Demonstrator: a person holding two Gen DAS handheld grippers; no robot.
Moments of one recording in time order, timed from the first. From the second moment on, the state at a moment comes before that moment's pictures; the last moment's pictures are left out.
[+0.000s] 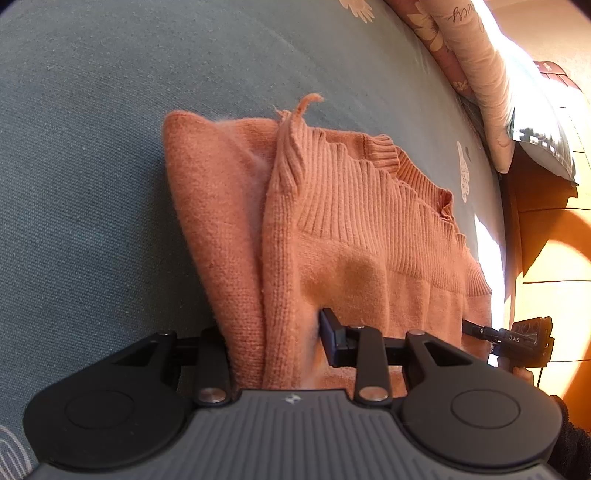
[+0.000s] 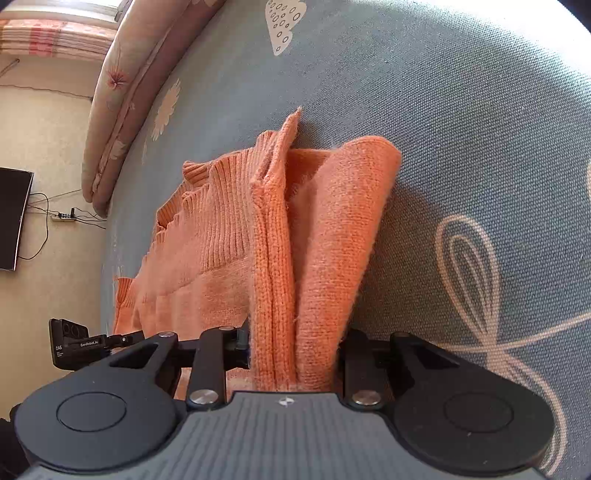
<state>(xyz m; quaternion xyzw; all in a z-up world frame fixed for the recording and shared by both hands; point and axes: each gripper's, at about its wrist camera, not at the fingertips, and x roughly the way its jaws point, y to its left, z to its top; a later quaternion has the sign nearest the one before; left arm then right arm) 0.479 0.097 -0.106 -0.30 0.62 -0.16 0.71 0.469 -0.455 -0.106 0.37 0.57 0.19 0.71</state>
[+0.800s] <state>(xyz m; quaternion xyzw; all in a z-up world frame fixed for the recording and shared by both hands) 0.475 0.091 -0.087 -0.31 0.60 -0.15 0.72 0.468 -0.448 -0.100 0.36 0.57 0.17 0.72</state>
